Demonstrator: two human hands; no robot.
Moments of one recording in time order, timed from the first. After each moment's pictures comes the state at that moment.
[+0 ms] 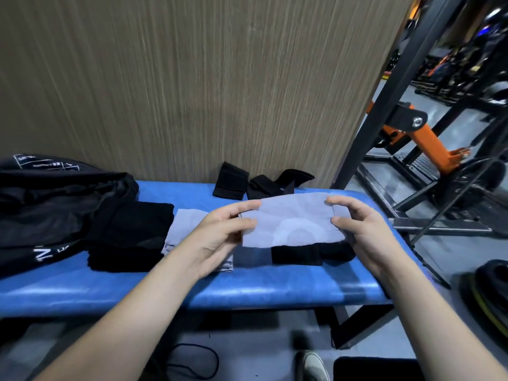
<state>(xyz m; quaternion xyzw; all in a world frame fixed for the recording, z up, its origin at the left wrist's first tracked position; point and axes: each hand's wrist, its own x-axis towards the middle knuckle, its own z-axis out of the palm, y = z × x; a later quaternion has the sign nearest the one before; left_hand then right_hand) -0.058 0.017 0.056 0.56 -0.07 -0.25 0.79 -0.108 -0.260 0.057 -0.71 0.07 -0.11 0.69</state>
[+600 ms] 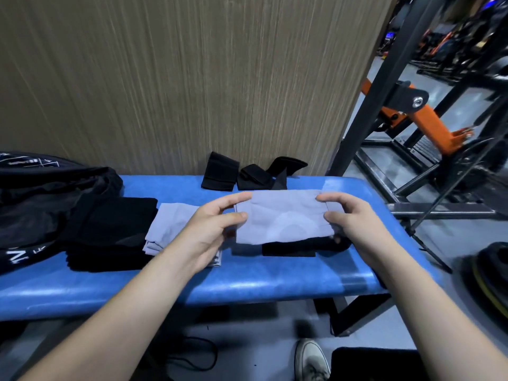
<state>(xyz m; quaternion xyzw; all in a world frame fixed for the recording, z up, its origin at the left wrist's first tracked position) -0.047 -0.008 0.041 0.60 -0.04 -0.20 0.77 -0.100 -0.275 0.045 -0.78 0.13 -0.09 0.61</state>
